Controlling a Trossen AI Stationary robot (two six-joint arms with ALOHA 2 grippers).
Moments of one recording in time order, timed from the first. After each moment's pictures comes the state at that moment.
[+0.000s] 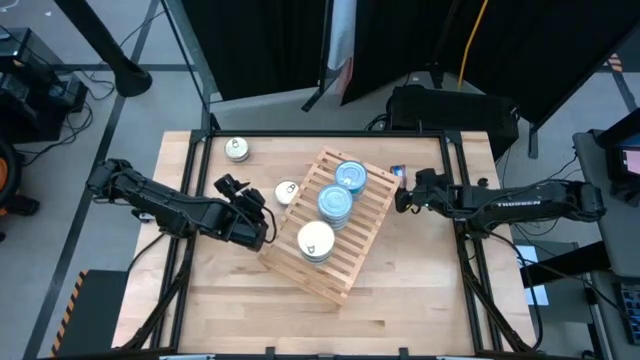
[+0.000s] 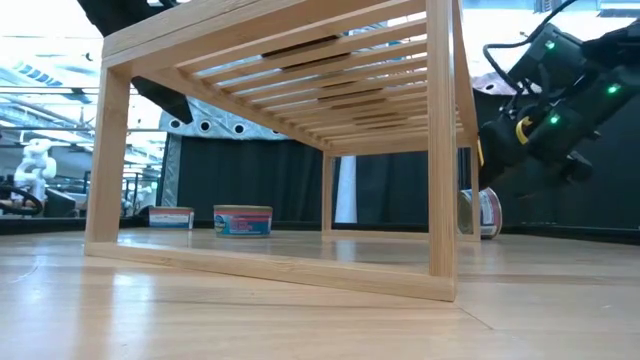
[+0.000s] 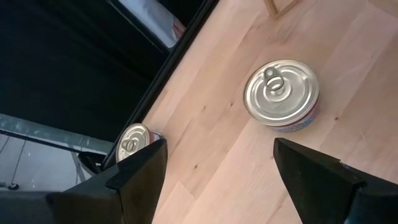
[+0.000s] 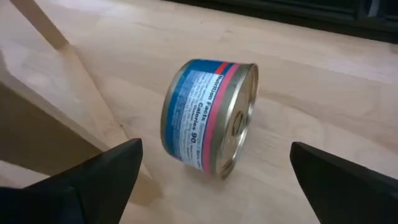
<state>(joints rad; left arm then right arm) -0.30 1.35 0.99 -1.14 -0.89 -0.75 -0.15 0.87 0.30 -0.31 0.64 0.83</state>
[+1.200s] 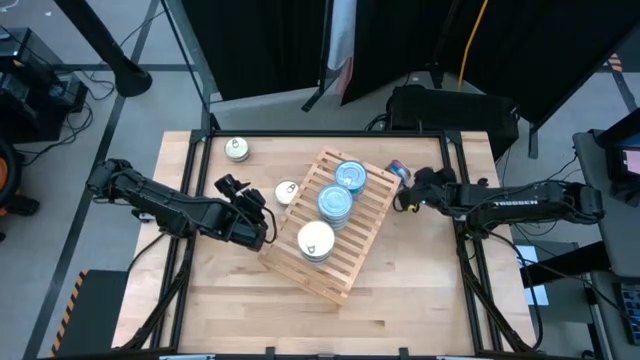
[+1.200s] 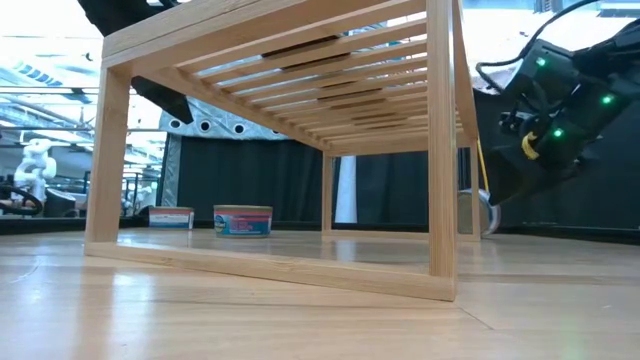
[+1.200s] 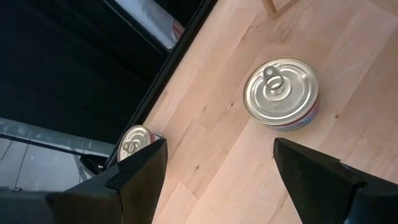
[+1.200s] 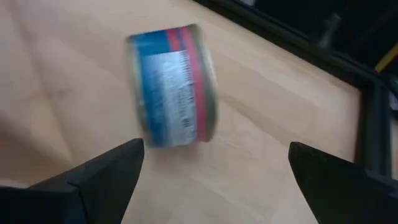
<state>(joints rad) -0.30 1.35 0.99 -1.13 -0.89 -0.73 -0.22 0.90 0.30 -0.38 0.71 0.60</state>
